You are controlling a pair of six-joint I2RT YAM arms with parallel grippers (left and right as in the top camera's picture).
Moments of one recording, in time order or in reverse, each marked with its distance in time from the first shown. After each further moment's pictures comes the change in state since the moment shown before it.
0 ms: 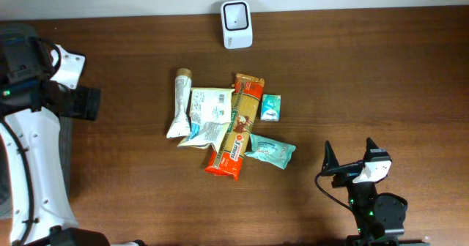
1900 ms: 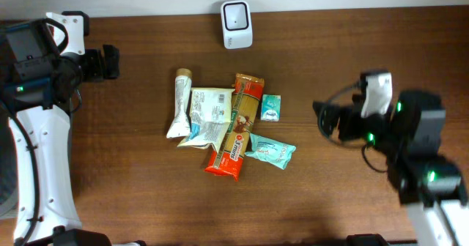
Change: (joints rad) left arm -0.069 0.000 -0.001 0.336 0.324 -0.333; right arm 0.000 0.994 1.066 -0.628 -0.315 0.001
